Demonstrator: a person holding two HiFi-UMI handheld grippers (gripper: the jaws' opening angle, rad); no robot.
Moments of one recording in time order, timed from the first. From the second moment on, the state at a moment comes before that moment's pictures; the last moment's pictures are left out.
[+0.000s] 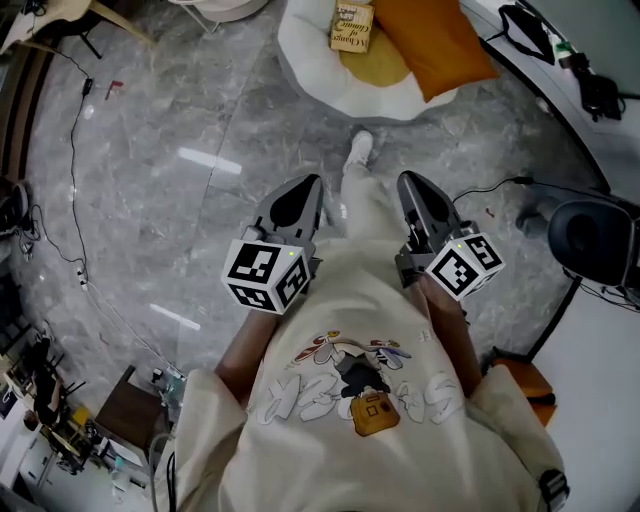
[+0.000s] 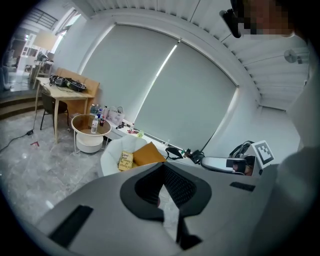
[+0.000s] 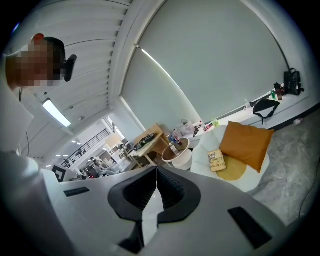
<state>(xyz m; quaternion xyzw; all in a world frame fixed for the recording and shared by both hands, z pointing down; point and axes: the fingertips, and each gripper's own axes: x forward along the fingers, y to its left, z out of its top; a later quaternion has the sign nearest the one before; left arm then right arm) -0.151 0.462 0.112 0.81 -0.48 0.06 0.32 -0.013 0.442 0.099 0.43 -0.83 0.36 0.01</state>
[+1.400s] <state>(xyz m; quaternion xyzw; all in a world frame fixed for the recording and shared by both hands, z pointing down) -0.065 0.073 0.171 0.81 -0.42 0.16 0.37 0.070 0.090 0.138 0.43 -0.81 0.41 0.01</state>
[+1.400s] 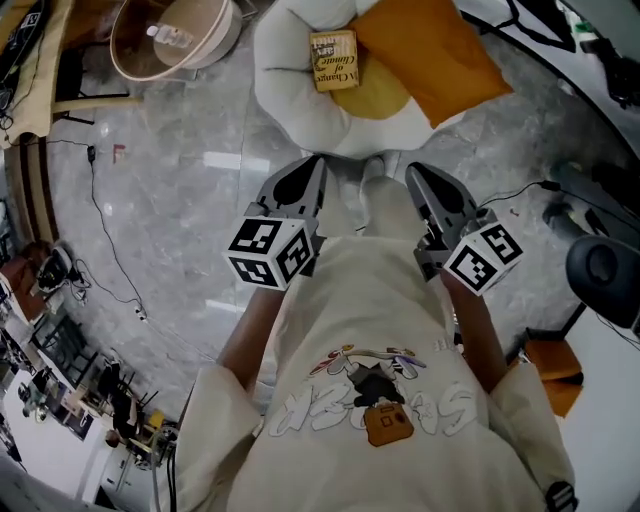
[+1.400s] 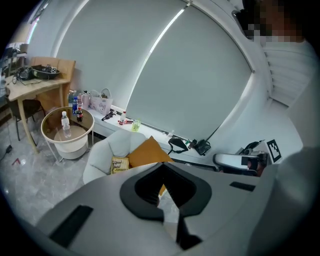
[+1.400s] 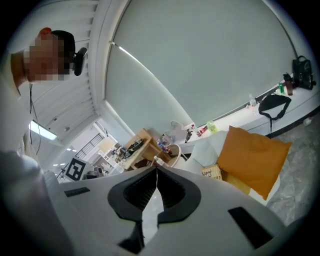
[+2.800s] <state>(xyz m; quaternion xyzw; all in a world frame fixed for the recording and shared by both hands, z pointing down) -0.097 -0.127 0.448 0.78 -0.36 0.20 0.47 0.026 -0.090 0.362 0.48 -0.74 0.46 0.09</state>
